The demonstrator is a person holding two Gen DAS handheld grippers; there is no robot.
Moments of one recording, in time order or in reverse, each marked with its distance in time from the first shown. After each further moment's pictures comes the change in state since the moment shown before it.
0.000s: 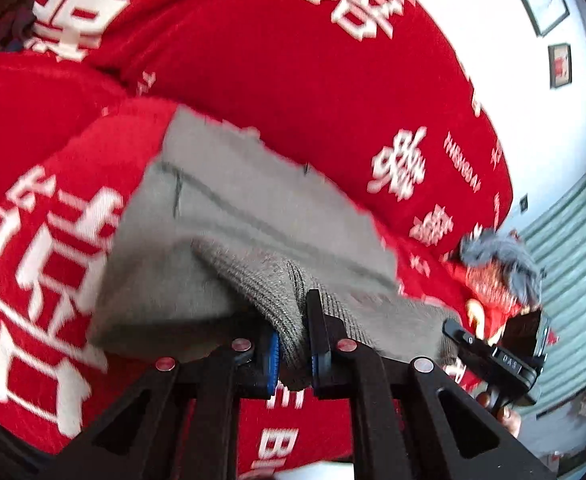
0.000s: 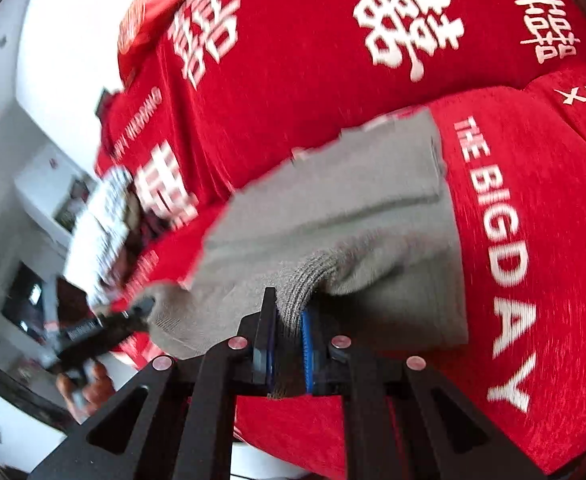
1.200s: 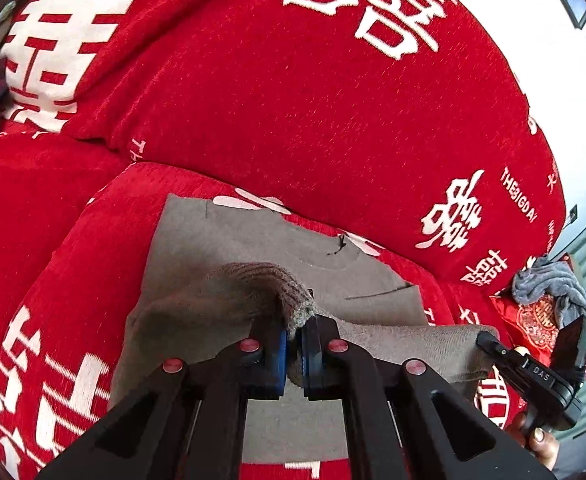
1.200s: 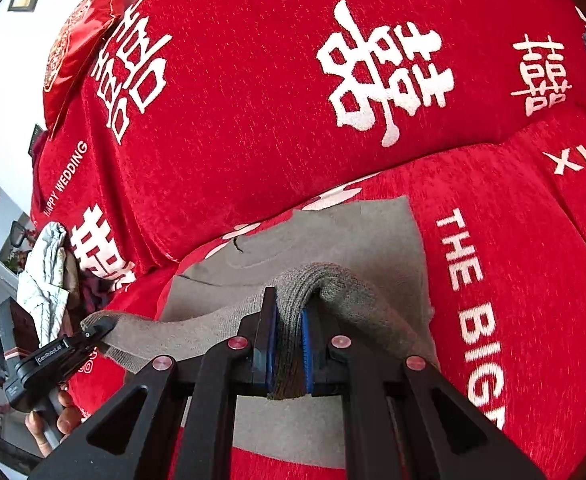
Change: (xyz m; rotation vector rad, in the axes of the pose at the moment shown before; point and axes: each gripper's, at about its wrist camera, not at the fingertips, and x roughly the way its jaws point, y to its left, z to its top) left arm 0.091 -0.030 0.127 0.045 0.001 0.204; right arm 0.071 0.006 0.122 0.043 -0.022 -0.261
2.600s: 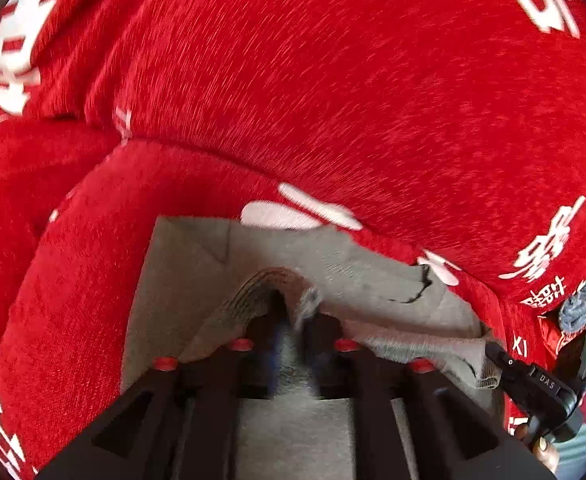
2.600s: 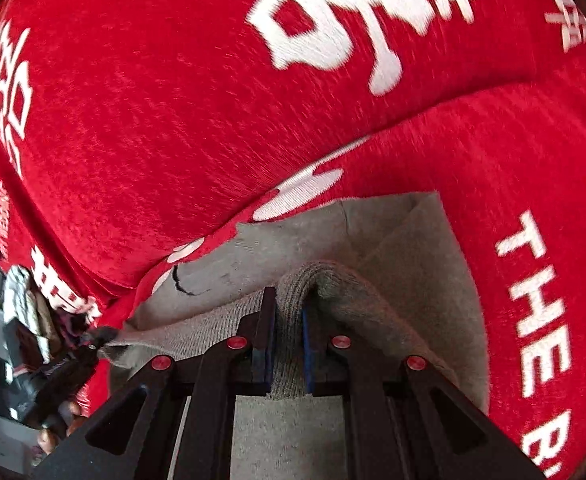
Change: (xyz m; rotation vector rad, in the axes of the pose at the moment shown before) left arm 0.146 0.055 0.072 -0.107 0.179 0.133; right arm 0.156 -0.056 0.055 0.235 0.177 -0.013
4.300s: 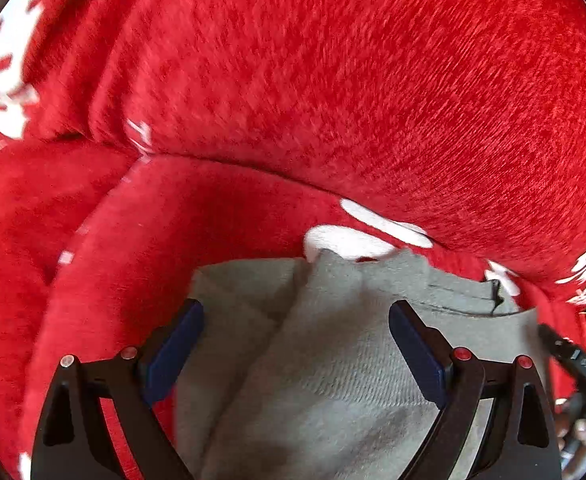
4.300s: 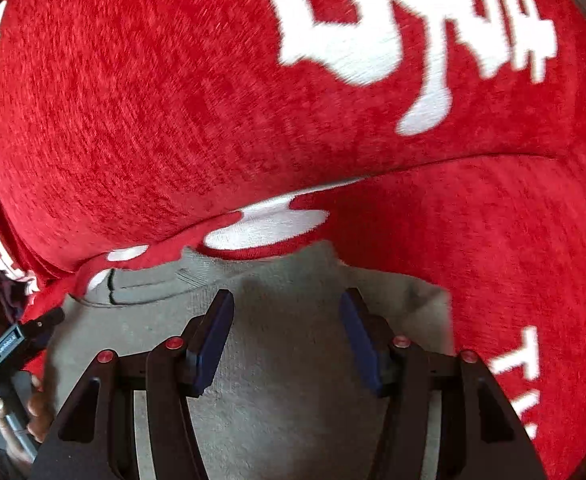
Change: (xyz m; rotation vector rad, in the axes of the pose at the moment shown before) left arm 0.018 0.025 0.017 0.078 -0.035 0.145; right arm 0.020 0.021 0.040 -0.255 -0.022 -0.268
